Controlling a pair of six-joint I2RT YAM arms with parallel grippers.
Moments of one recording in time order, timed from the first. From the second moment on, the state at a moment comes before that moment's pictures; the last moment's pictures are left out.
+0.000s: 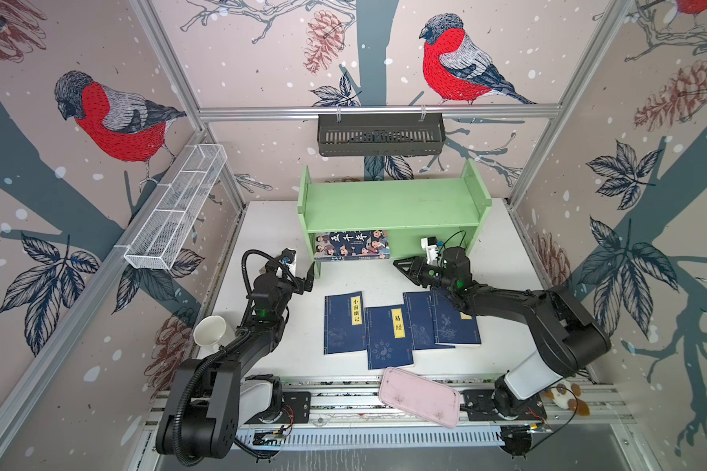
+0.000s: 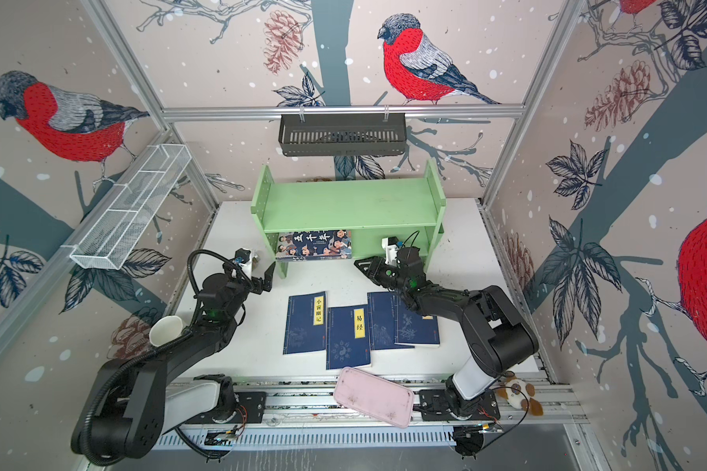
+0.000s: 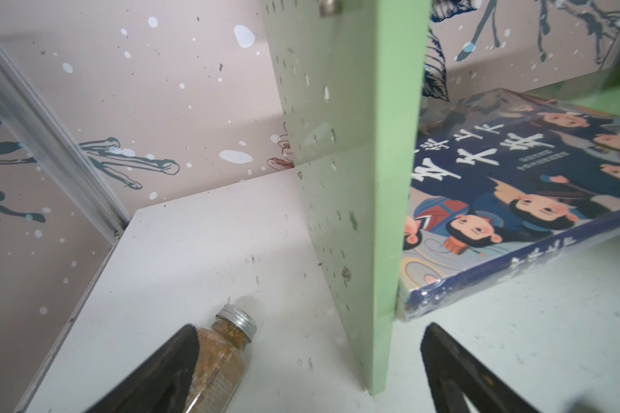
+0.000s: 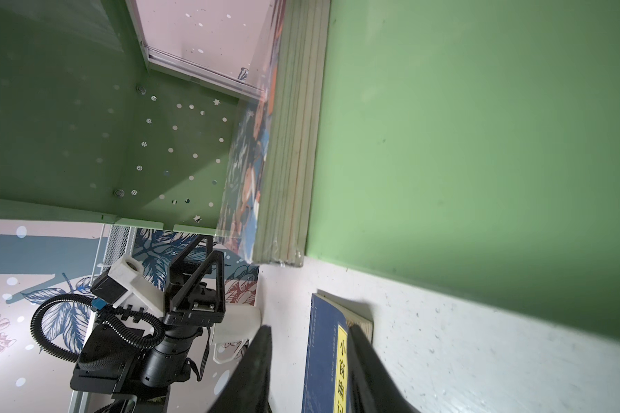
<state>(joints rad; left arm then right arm) -0.07 1.18 0.30 0.72 0.19 0.18 0.46 1.61 0.65 0.65 -0.57 1.03</state>
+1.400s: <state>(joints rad) -0.06 1.33 0.35 0.80 0.24 0.16 0.44 1.60 0.64 0.66 -0.57 1.03</state>
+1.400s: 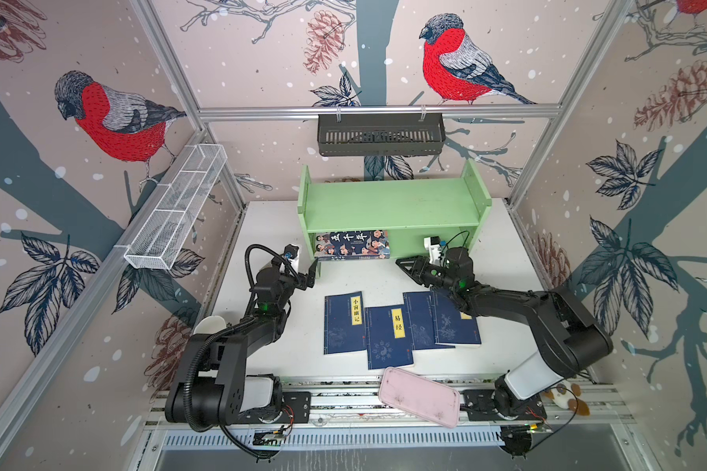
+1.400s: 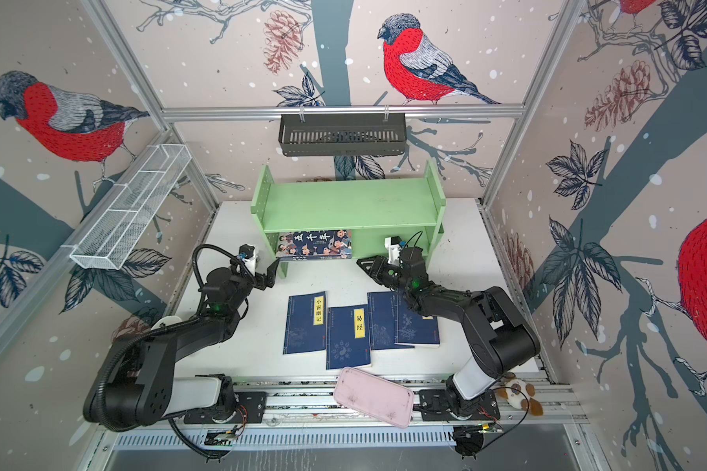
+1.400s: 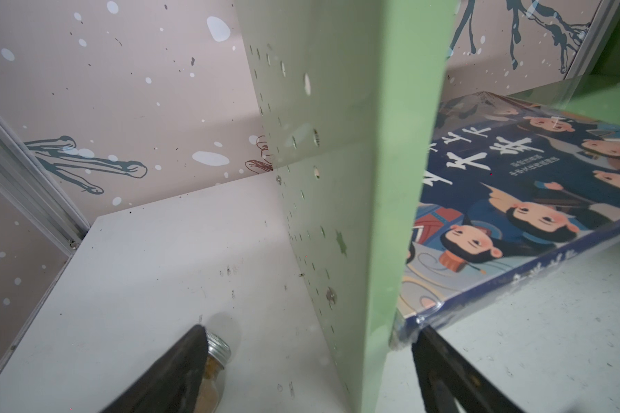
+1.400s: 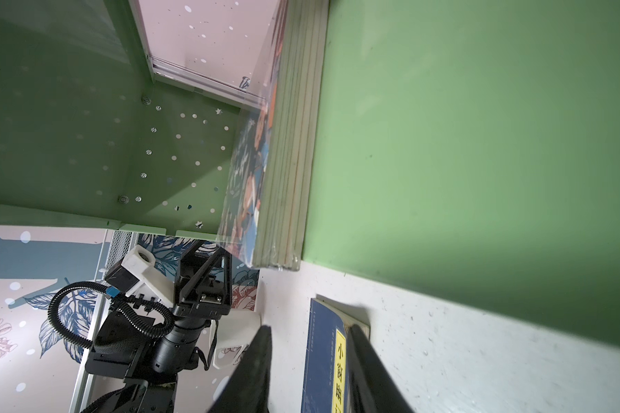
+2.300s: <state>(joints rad) -0.06 1.32 0.34 0.80 0.21 0.16 0.48 1.66 0.69 0.66 -0.57 1.03</state>
